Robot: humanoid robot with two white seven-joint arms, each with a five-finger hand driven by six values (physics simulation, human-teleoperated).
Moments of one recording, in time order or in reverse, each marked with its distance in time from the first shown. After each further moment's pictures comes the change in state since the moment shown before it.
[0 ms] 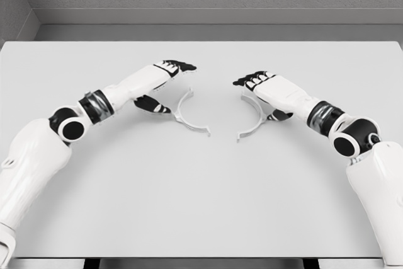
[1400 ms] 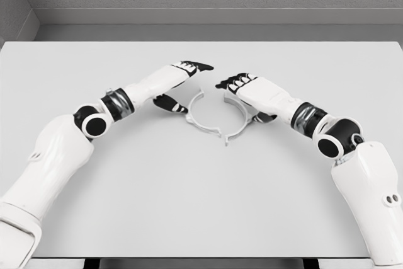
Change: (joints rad) left arm -0.043 -0.118 -0.009 0.113 -0.029 0.000 0.000; right arm -0.005 0.043 0.050 -0.029 0.007 0.009 0.001
